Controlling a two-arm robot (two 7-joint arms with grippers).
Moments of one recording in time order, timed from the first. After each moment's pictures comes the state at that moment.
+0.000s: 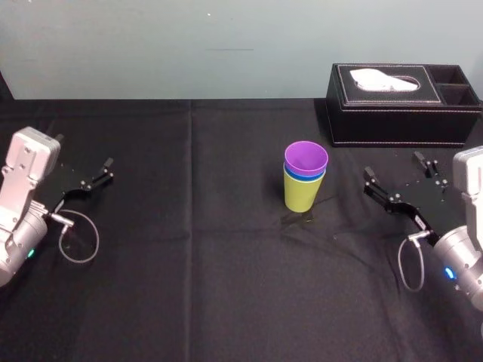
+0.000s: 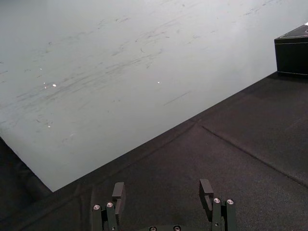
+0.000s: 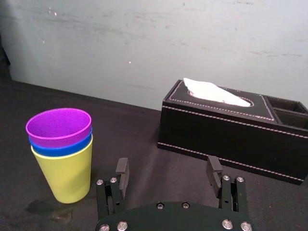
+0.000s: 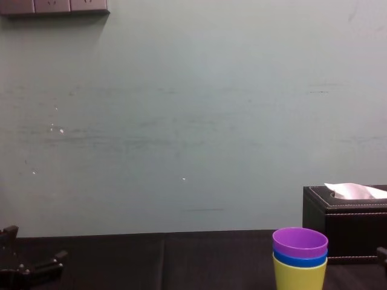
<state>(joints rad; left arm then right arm) -0.20 0.60 0.45 -1.41 -0.25 -0.12 0.03 -0.01 0.36 -0.12 -1.51 0.19 -0.12 0.16</state>
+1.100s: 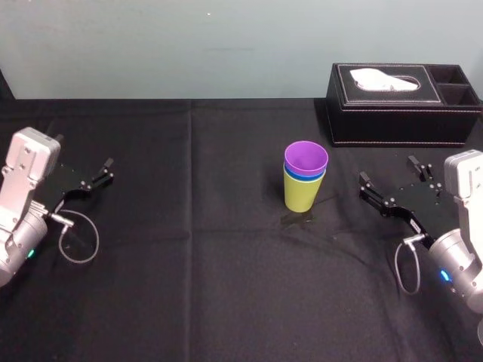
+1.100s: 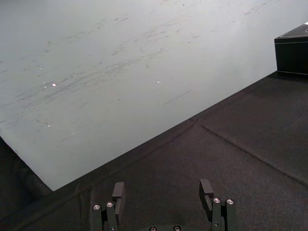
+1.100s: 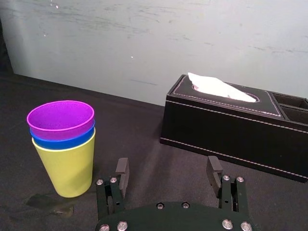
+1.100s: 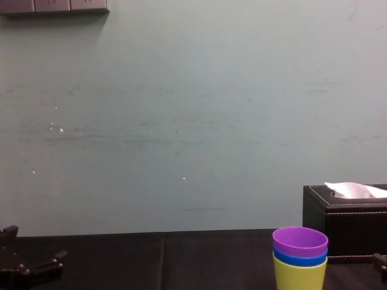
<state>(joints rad) -0.20 0.60 0.45 -1.41 -0.25 -0.12 0.03 0.00 0.35 -0.12 -1.49 0.16 -0.12 0.17</state>
